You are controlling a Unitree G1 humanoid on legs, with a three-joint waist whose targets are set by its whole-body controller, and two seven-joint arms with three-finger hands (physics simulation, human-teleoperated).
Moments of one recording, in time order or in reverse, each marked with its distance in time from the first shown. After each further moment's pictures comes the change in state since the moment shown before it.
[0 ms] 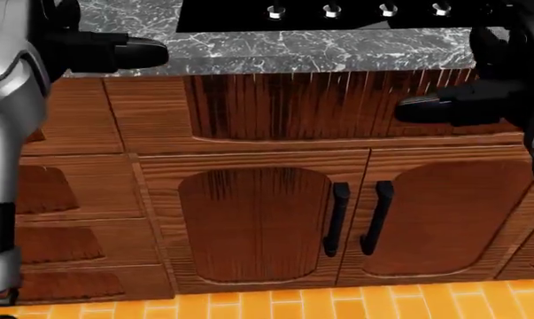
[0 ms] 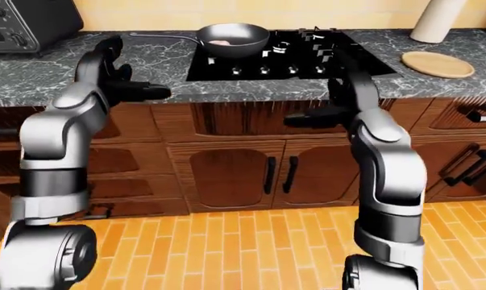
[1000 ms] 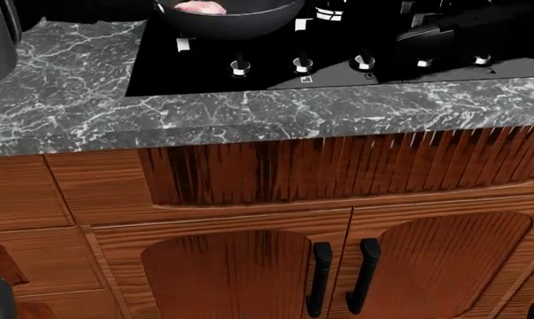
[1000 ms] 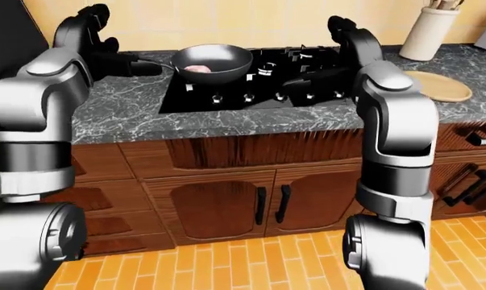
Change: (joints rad) left arm -0.165 0.060 -0.014 0.087 0.068 0.047 -0.058; right arm -0.286 -0.058 0.056 0.194 -0.102 0.095 0.120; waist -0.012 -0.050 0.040
